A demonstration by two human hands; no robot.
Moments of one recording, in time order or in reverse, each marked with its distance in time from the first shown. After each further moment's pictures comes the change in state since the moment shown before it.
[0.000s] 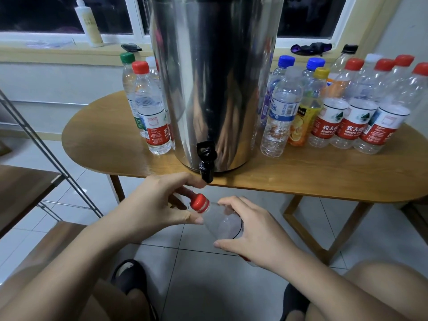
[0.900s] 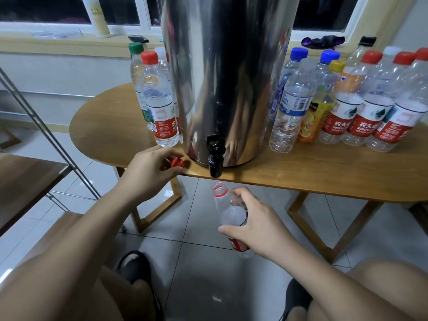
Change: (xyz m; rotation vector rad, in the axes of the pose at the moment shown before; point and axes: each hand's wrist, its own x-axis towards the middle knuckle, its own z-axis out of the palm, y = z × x) left_hand 0.034 -0.070 -0.015 0.303 0.315 -0.222; right_hand 0.014 0.007 0.019 0.107 0.011 0.186
